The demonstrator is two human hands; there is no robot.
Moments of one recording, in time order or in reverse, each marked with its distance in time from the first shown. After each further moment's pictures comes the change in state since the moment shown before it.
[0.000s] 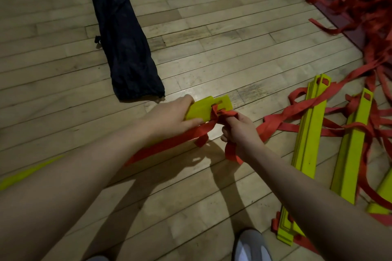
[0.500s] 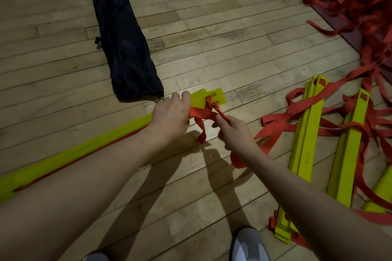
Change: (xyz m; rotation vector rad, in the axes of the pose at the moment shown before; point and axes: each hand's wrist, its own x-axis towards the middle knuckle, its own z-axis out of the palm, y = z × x) left_hand 0.008 0.016 0.022 0.349 0.180 -0.216; right_hand -0.008 0.006 -0.009 -0.574 -0.013 -0.180
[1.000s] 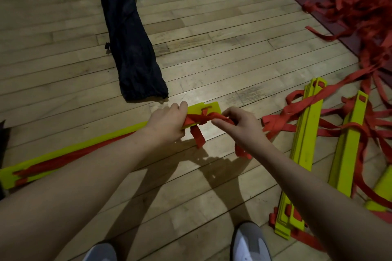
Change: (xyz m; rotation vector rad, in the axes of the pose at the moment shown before) left_hand -0.024 -0.015 -0.004 -0.052 -0.120 0.098; right_hand -0.016 -0.012 -0.021 -0.213 -0.024 -0.340
